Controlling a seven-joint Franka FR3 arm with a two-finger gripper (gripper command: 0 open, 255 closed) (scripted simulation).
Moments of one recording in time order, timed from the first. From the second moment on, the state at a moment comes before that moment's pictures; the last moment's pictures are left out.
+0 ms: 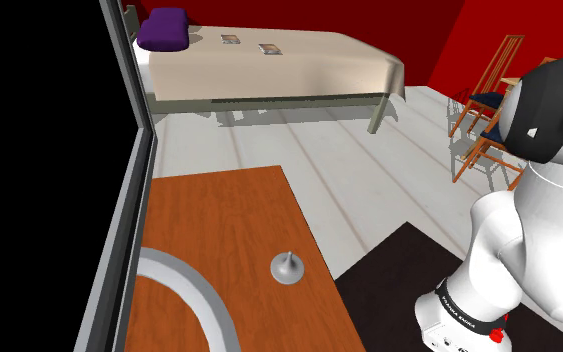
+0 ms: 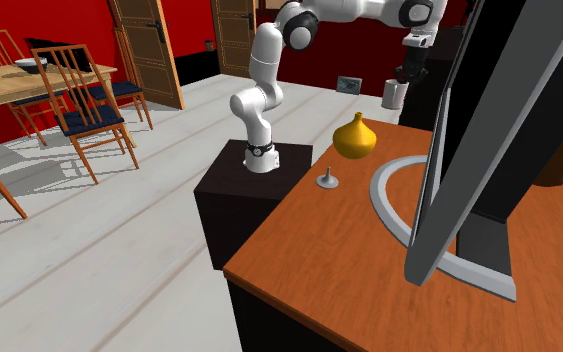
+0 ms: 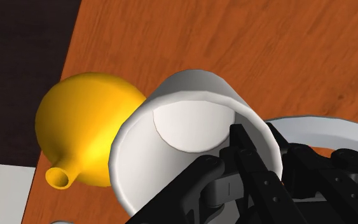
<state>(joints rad) 0.90 0.34 0.97 -1.49 -0.30 1.62 1.76</state>
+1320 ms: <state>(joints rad) 0.88 0.37 0.95 -1.72 -0.34 1.87 1.80</state>
